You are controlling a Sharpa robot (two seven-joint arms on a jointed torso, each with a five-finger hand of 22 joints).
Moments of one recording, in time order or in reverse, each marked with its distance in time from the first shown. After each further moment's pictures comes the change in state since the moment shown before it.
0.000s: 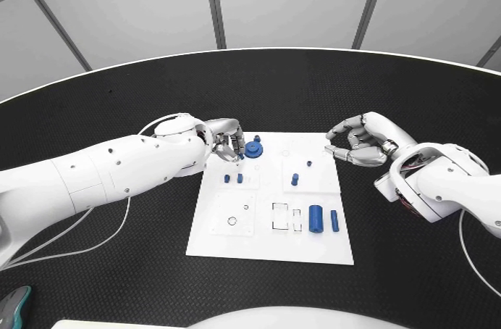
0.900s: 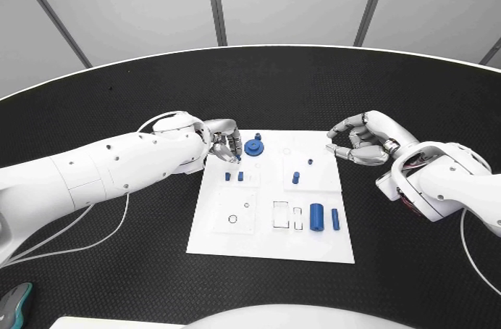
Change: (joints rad) left arm 0.000 0.001 0.000 -0.021 0.033 0.046 -0.011; left_hand 0.000 0.000 0.000 0.000 0.000 0.003 0.003 0.000 -0.001 0.004 -0.004 -0.004 0.000 0.000 0.000 0.000 -0.003 0.000 0.000 0.000 0.000 0.000; right arm 0.000 -0.001 0.000 0.001 0.000 0.000 -0.001; right_hand 0.000 0.000 0.000 0.000 0.000 0.000 0.000 0.000 0.000 0.000 0.000 -0.001 0.000 0.000 0.000 0.000 0.000 0.000 0.000 0.000 0.000 0.000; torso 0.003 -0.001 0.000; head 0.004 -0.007
